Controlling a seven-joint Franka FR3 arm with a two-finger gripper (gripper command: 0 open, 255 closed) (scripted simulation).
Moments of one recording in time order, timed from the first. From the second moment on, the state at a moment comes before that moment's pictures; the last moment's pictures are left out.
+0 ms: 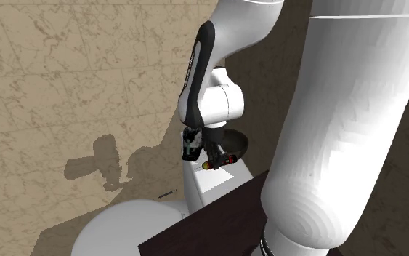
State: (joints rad) arm 0.28 0.05 -0.47 -2.77 0.03 2.75 -1.69
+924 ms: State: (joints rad) arm 0.24 -0.21 -0.47 -2.75 -0.18 2.50 -1.54
